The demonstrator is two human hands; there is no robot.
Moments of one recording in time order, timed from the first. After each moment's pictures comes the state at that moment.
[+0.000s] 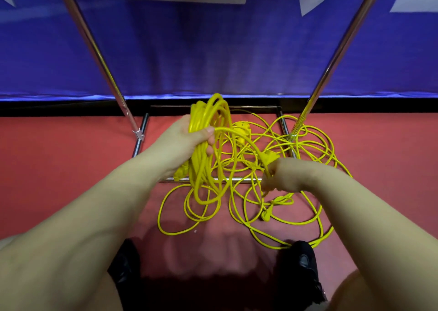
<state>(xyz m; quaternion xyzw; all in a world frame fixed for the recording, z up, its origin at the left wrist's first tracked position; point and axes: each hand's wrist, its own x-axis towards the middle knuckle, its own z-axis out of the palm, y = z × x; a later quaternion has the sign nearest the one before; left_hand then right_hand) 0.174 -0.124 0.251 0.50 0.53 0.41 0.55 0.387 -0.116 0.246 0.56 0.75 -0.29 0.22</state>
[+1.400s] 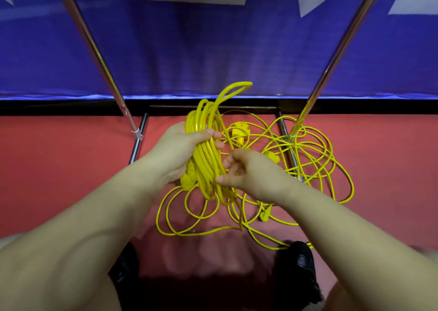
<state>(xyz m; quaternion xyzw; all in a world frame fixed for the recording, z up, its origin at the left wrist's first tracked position) 0.190 -0.132 0.258 0.34 0.51 0.48 0.63 0.342 -0.142 0.243 0.52 0.74 -0.41 -0.10</state>
